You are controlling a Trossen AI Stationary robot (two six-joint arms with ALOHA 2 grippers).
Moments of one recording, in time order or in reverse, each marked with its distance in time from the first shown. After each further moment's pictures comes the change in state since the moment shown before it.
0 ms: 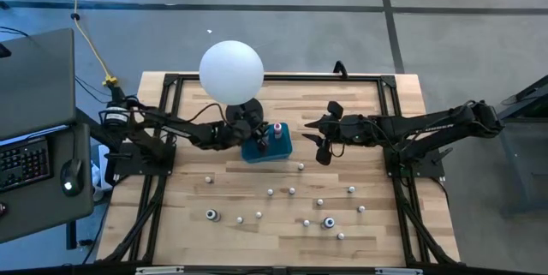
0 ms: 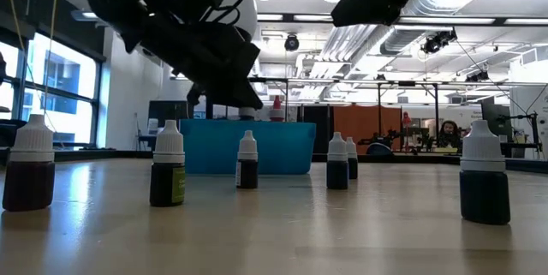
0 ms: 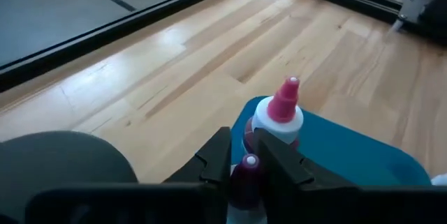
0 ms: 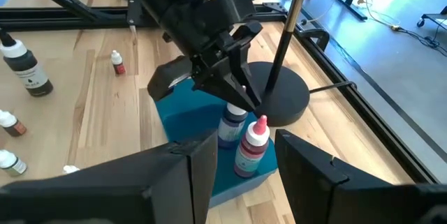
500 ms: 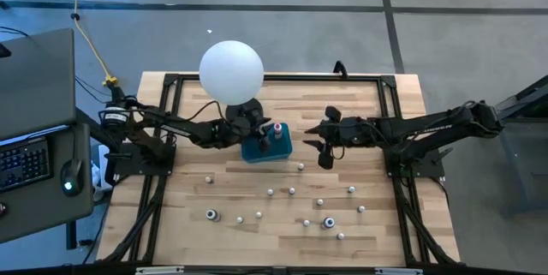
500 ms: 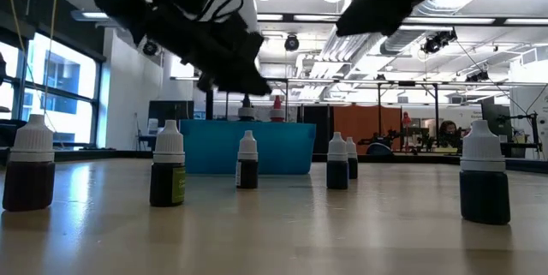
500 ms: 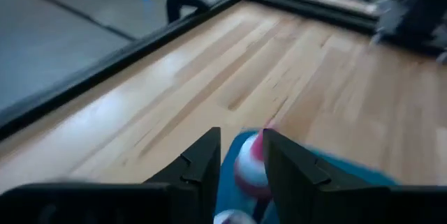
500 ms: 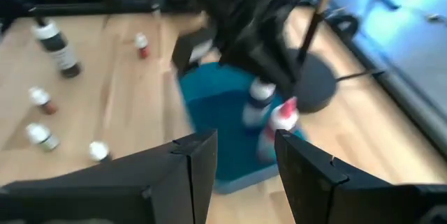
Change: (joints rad) left arm 0.003 -0.020 0.035 0.043 0.022 0.128; right arm 0.000 0.000 -0.060 0.028 -0.108 0.021
